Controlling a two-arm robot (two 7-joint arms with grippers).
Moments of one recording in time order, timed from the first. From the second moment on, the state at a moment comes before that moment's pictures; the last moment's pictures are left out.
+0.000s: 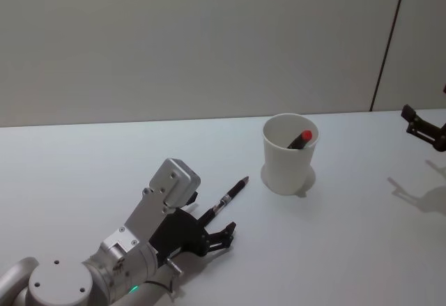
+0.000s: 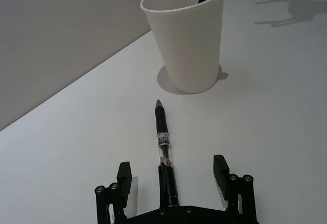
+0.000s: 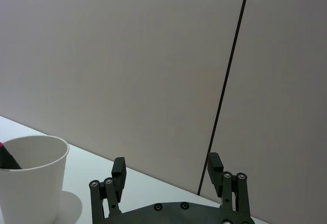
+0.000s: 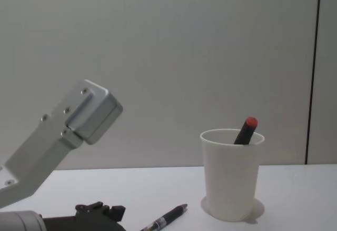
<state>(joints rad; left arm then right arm) -0.08 0.52 0.46 -1.73 -0.24 0.32 -0.24 0.12 0.55 -0.12 -1.51 0.44 -0.18 0.39</state>
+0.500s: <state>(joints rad) -0.08 0.52 0.46 -1.73 -0.24 0.32 -0.24 0.12 0.55 -0.12 -1.51 0.44 -0.18 0.39</state>
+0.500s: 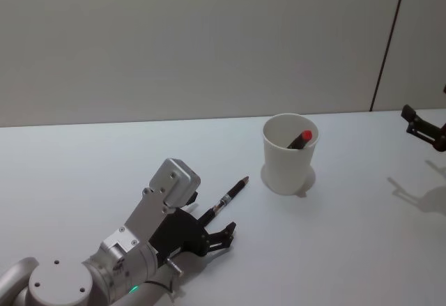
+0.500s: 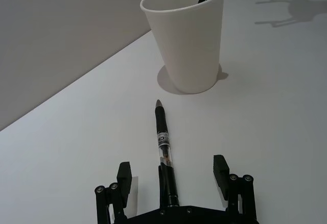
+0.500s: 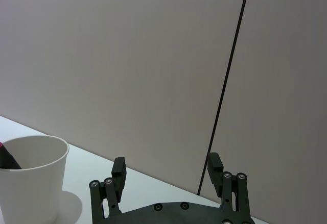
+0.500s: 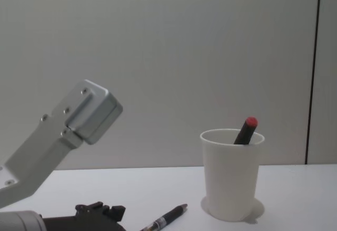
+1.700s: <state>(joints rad) -0.08 0.52 0.46 -1.73 -0.24 0.32 -0.24 0.12 0.55 -0.12 -1.51 0.44 -0.18 0.39</state>
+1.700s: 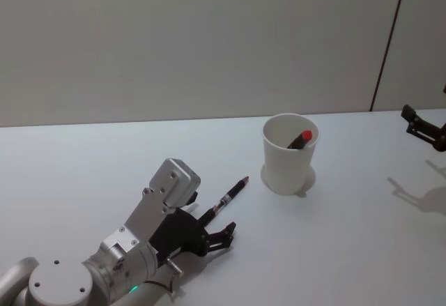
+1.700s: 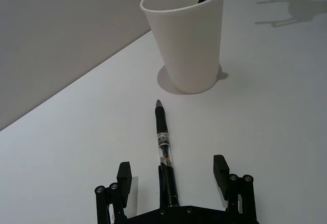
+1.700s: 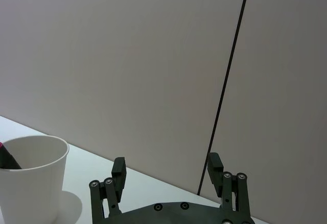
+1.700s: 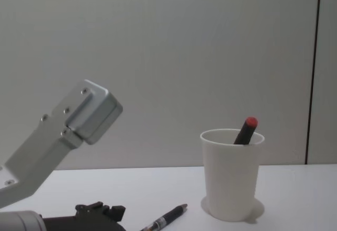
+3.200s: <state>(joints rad) -0.09 0.50 0.45 -1.71 -0.28 0.33 -0.24 0.12 0.55 -0.12 -1.51 0.44 -0.18 0.39</state>
